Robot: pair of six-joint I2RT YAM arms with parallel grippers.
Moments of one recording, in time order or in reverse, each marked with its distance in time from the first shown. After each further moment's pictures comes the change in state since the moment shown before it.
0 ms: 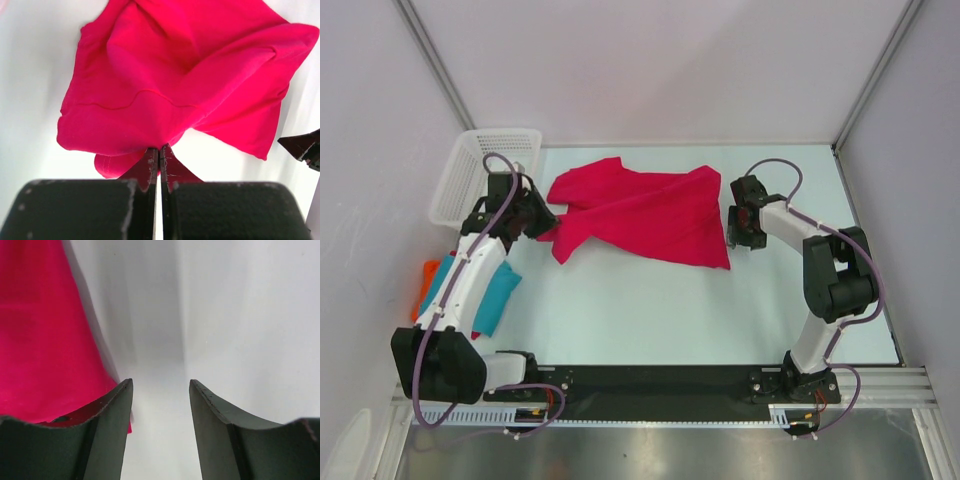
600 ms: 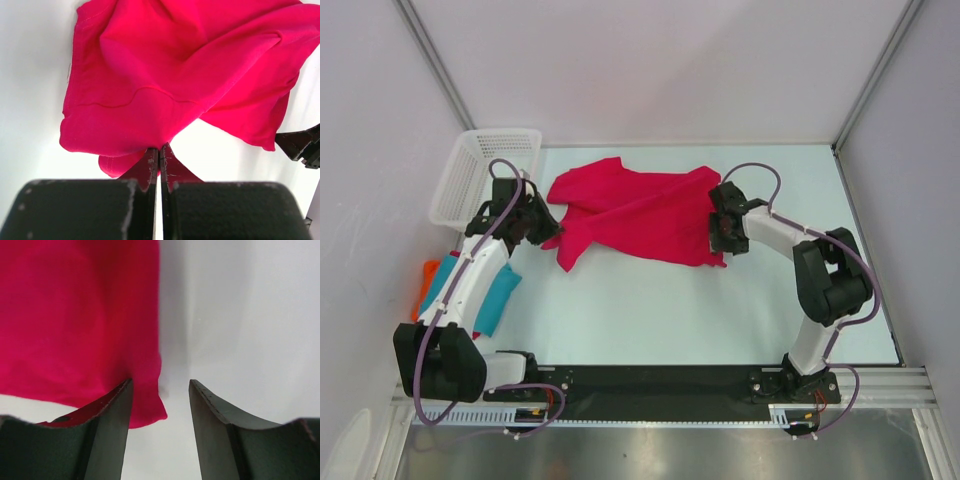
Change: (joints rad) left arm 0.000 0.010 -0.050 0.010 0.033 0.002; right arm 0.125 0.000 -0.009 -0.008 -0.011 0.035
